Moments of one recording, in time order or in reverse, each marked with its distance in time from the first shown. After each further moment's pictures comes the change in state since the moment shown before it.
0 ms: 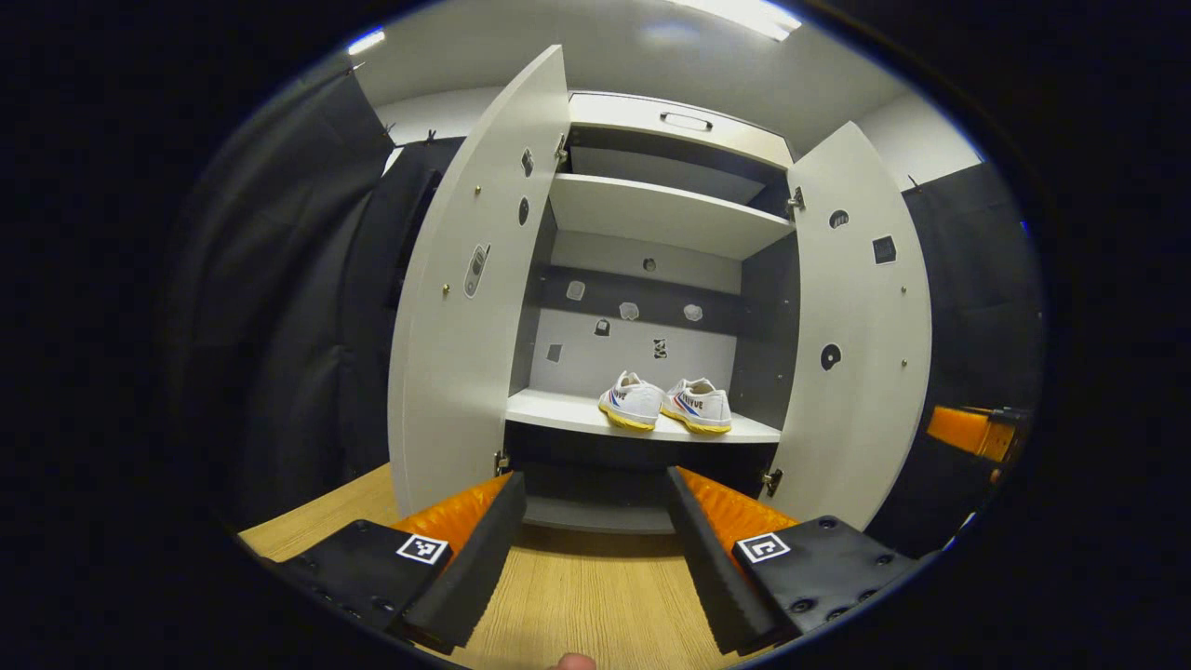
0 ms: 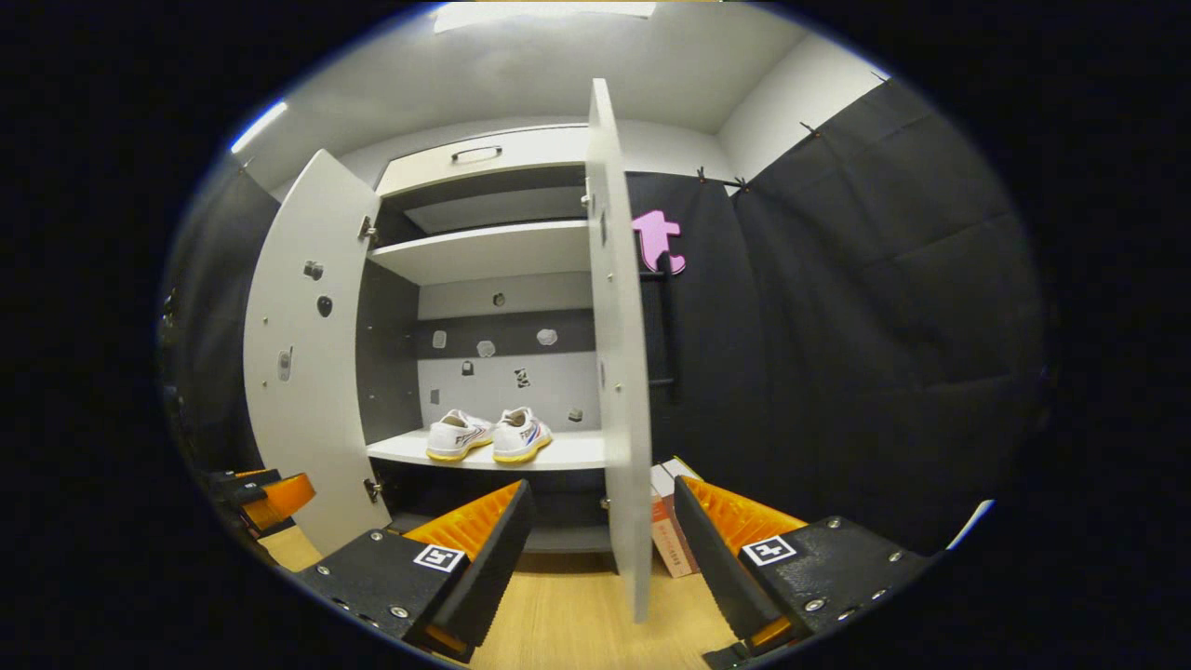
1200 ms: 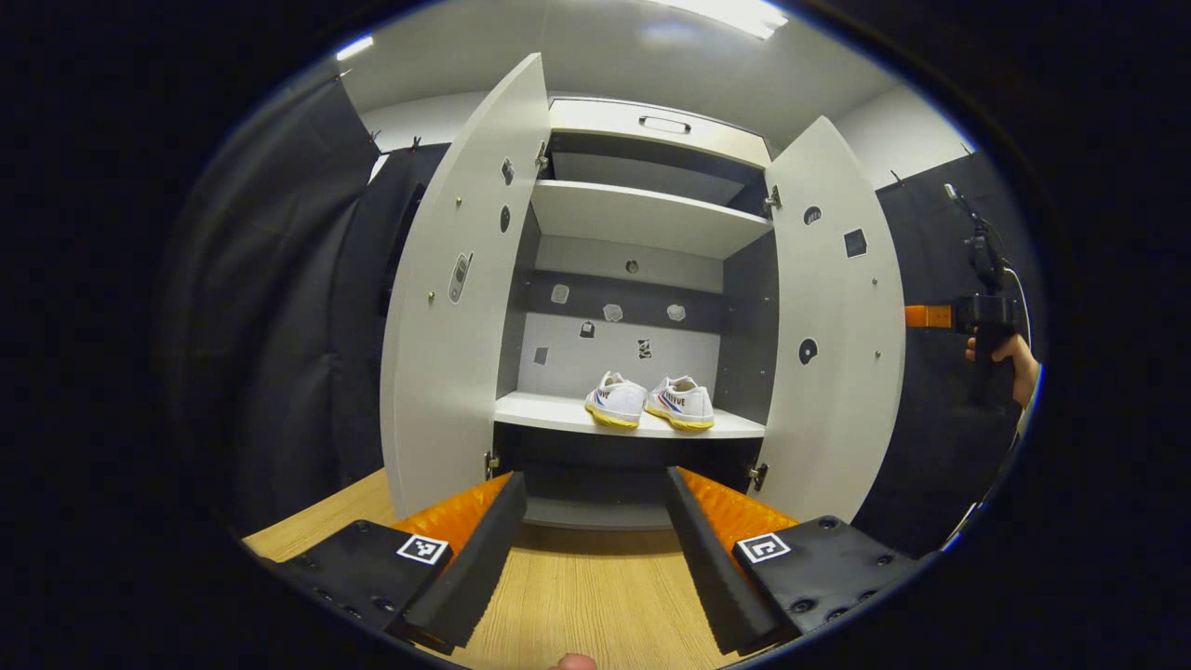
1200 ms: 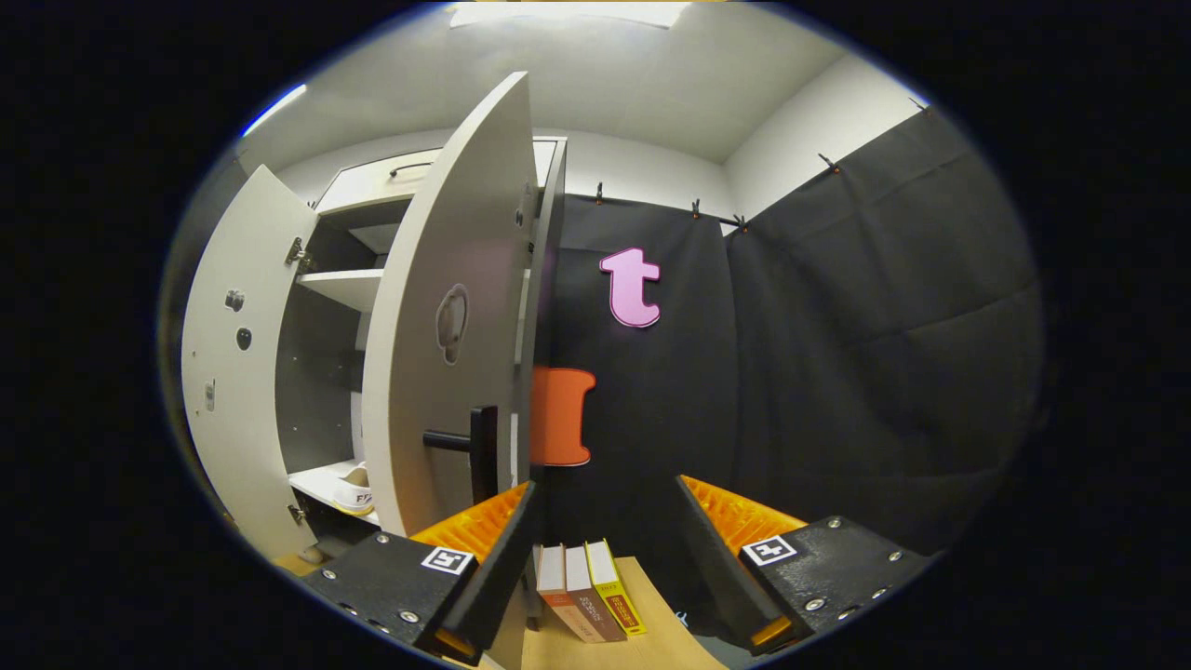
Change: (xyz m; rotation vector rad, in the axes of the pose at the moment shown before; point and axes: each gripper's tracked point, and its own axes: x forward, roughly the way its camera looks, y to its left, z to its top) left arm -0.006 -0.013 -0.001 0.018 -0.001 -0.052; right arm 0.114 -0.068 0.104 -0.123 -0.083 -0.014
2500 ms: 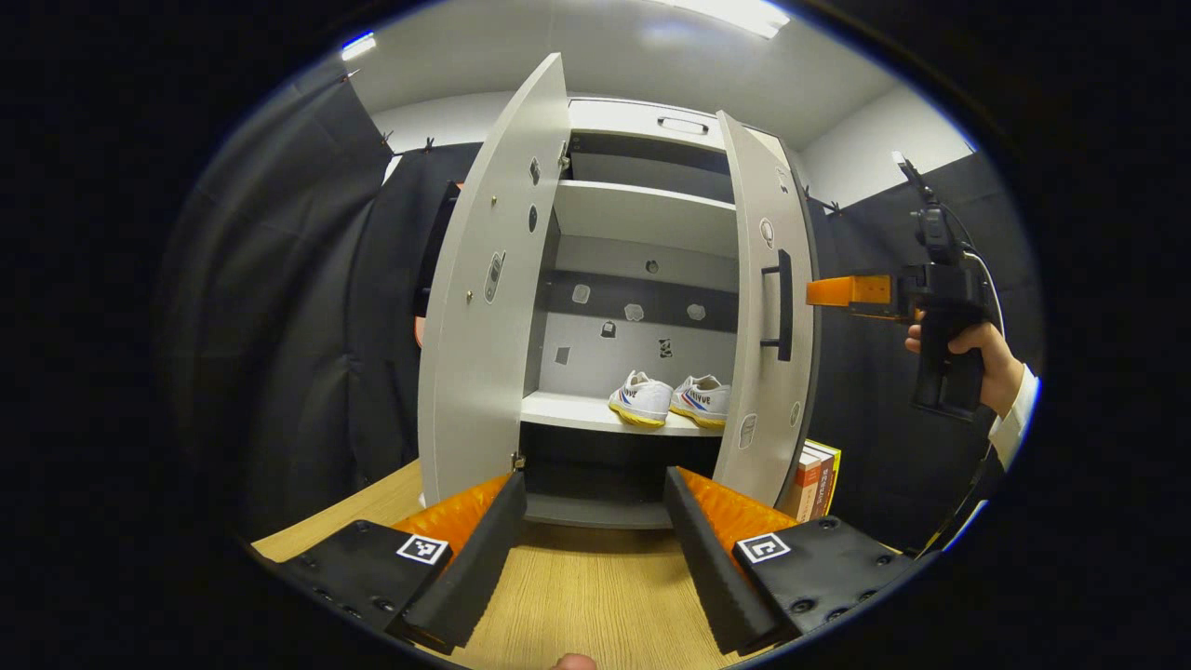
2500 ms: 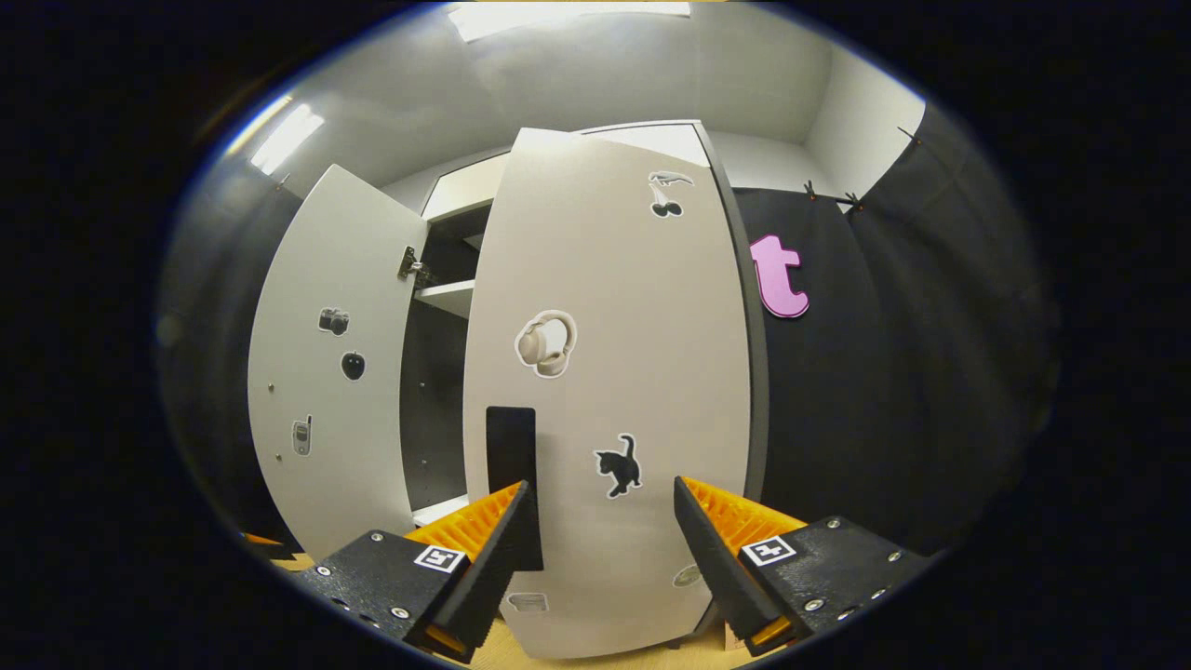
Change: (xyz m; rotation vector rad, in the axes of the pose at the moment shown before) left arm -0.007 0.031 0.000 0.008 0.004 0.054; right arm 0.044 0.205 0.000 0.087 -0.015 0.354
